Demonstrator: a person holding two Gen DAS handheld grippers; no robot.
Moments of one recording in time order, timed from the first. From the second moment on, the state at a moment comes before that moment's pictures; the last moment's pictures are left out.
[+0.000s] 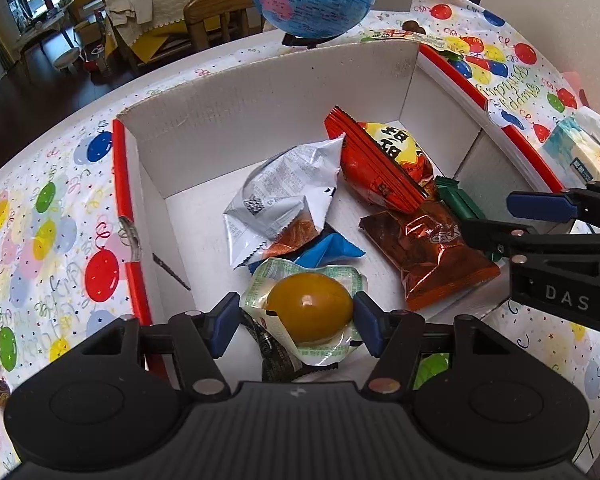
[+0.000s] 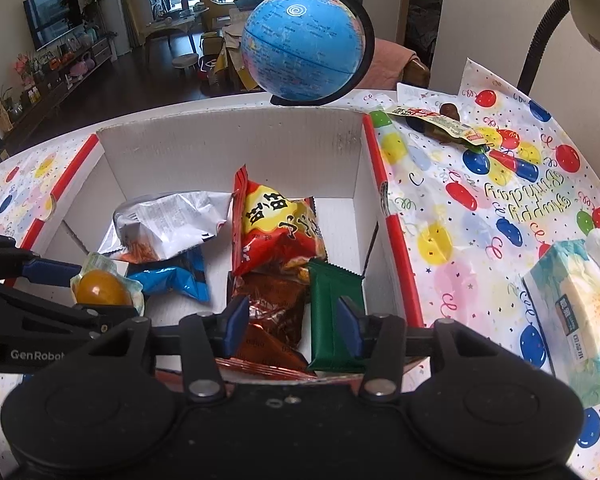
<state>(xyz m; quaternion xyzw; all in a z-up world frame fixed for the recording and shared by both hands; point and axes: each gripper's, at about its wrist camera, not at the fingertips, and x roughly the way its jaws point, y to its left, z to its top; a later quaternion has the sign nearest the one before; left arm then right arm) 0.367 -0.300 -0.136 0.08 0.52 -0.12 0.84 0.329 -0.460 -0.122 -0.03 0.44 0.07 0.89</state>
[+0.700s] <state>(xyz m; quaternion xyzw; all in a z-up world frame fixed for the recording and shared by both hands) 0.321 -0.267 -0.071 0.04 0.44 -0.14 0.89 0.284 -0.450 -0.067 -0.02 0.39 0.08 0.92</state>
